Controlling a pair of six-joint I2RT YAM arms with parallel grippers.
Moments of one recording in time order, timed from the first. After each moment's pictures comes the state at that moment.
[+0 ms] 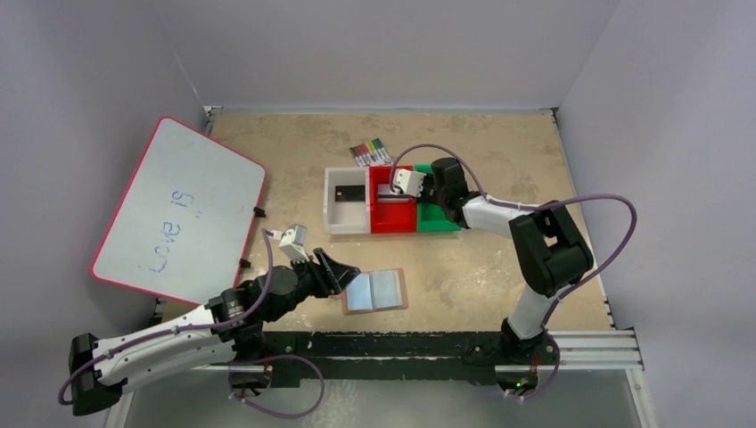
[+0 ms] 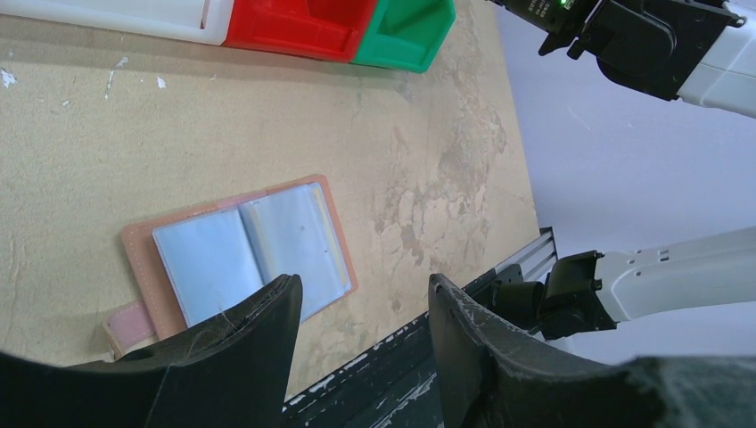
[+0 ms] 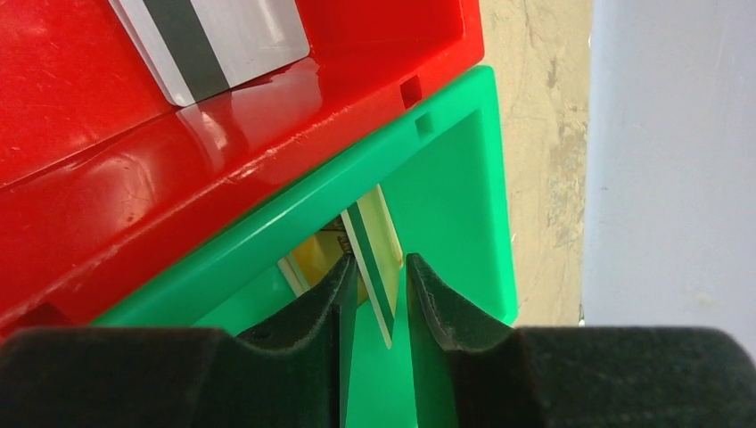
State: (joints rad) left arm -1.11 0.51 0.34 -0.16 -0.37 -1.04; right arm 0.45 1.75 0.95 0.15 0.08 -1.02
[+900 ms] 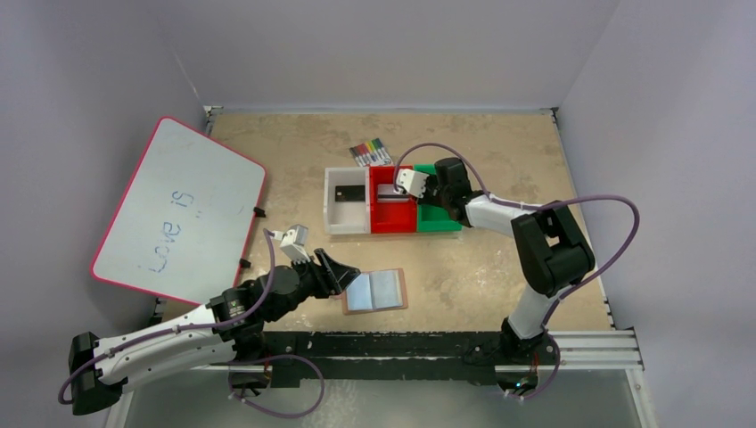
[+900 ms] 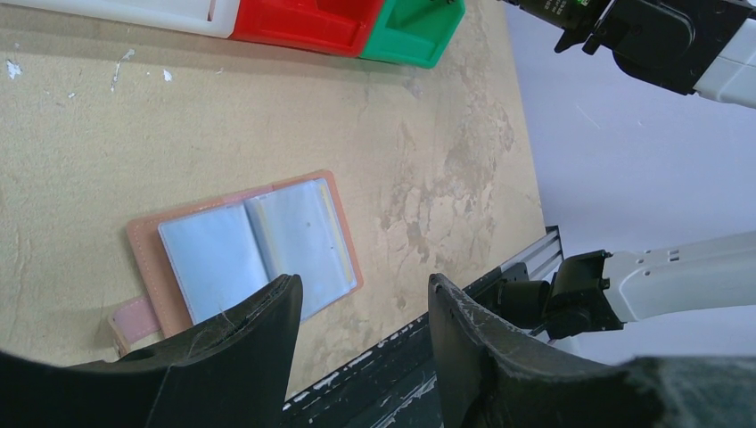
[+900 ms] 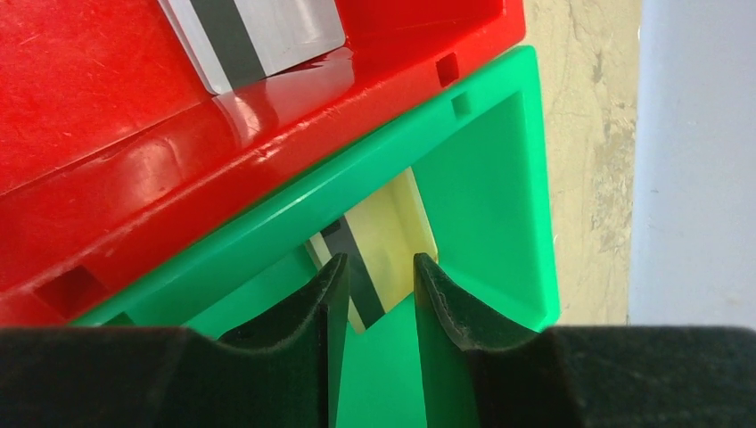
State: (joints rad) left arm -1.11 0.53 0.34 -0.17 -0.37 -1.04; right arm 0.42 1.75 0.95 0.10 0.00 -0.97
